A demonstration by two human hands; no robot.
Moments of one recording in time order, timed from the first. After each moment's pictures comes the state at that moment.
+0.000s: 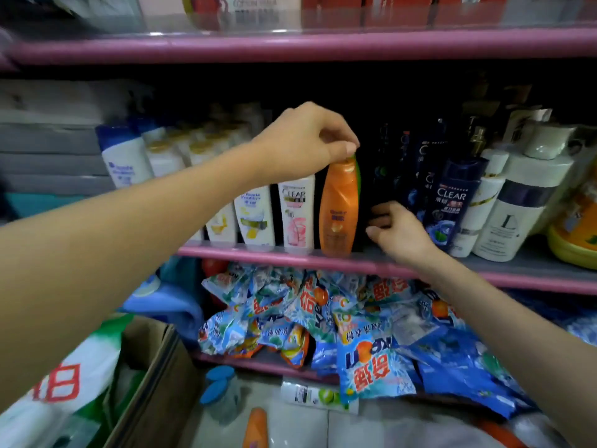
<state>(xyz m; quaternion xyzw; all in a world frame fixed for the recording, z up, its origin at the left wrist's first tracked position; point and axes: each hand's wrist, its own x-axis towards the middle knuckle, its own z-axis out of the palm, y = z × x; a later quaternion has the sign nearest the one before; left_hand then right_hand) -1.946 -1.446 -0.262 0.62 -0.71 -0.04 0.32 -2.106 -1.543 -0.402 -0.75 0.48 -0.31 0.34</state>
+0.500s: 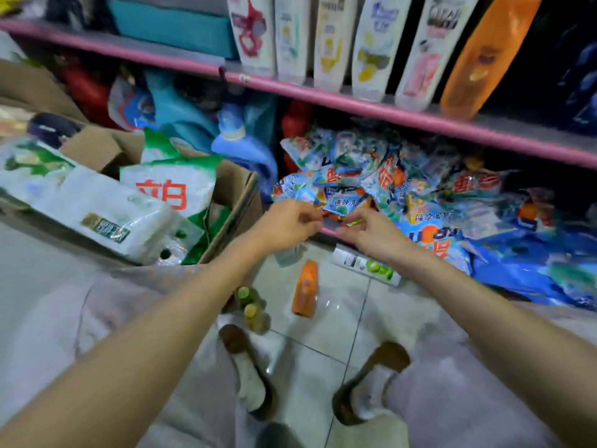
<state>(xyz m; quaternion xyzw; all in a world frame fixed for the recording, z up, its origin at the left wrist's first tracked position) -1.889 -1.253 -0.522 0.78 -0.51 -0.27 0.23 -2.034 -1.349 -0.526 -0.79 0.42 -0.04 0.45</state>
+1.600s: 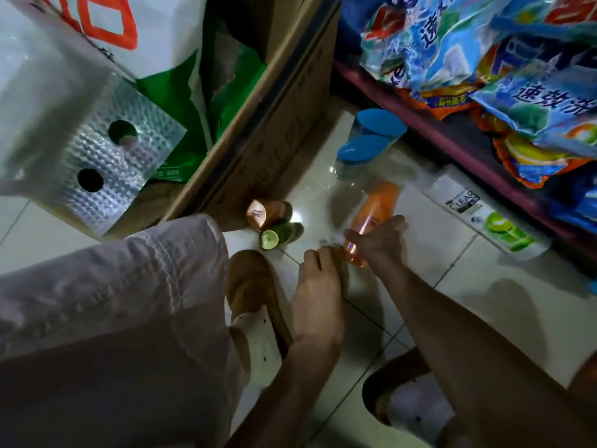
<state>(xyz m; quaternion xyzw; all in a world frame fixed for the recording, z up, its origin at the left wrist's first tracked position) -1.927 -1.215 -0.774 0.92 -0.18 -0.30 0.15 -1.931 -1.336 -0.895 -0.63 0.64 0.19 0.40</state>
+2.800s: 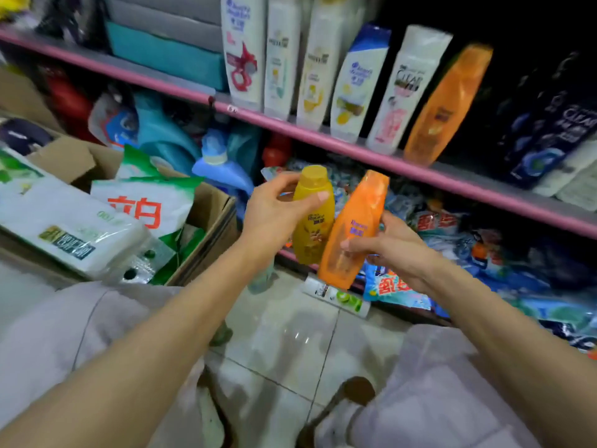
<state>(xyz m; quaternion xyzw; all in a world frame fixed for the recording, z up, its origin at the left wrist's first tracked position) -1.921 -1.267 -0.472 0.64 -0.33 -0.25 0.65 -2.076 -1.370 -0.463 -0.68 0.41 -0.12 0.60</state>
